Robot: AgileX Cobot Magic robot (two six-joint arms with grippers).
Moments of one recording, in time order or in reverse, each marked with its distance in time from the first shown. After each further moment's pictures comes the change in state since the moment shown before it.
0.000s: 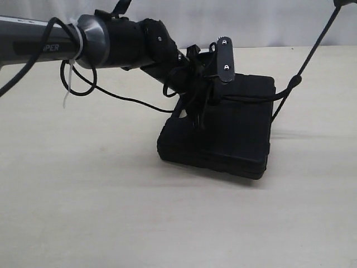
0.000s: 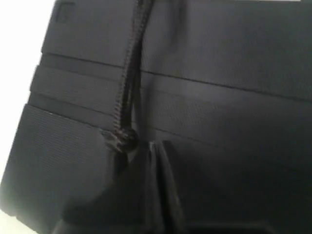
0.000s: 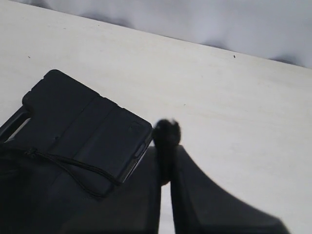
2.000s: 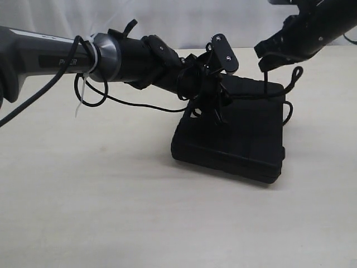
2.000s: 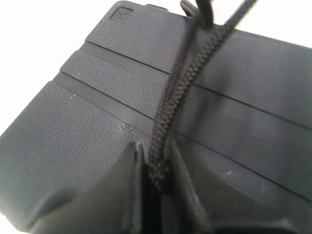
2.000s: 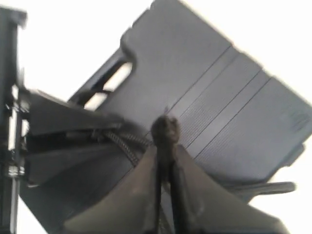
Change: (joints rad) left arm 0.000 0.074 0.000 -0.436 -0.132 0.102; right arm 0.000 0.324 0.000 0.434 0.046 -0.347
